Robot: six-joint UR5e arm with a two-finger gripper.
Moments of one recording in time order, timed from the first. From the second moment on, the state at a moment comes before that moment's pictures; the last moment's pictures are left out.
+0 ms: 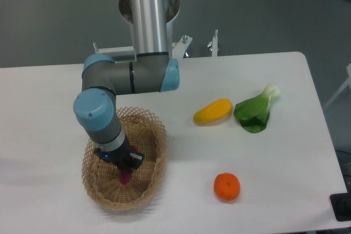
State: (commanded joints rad) arm 2.07 -2.09 -1.63 -0.86 1.68 0.39
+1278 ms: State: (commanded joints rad) arm 2.47 -1.81 -1.48 -1.10 1.68 1.07
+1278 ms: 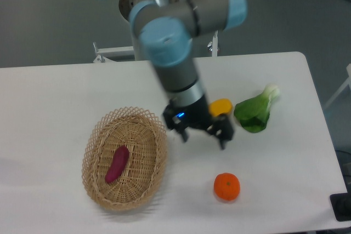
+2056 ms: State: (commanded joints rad) arm 2.57 -1.74 -1.51 -1.20 1.59 1.35
